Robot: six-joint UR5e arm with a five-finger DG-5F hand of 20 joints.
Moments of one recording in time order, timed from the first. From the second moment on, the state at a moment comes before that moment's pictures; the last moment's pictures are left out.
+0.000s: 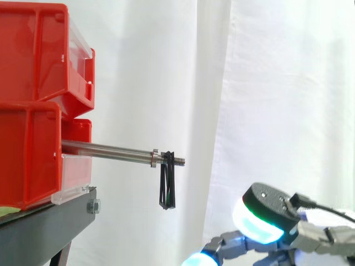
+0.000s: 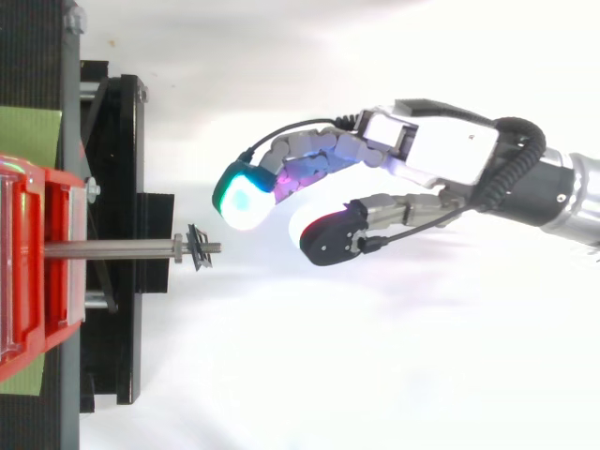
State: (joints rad) arm 0.17 -2.34 -1.52 -2.33 -1.26 -0.35
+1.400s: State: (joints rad) arm 0.08 -2.50 -1.29 -2.20 -1.51 -0.56
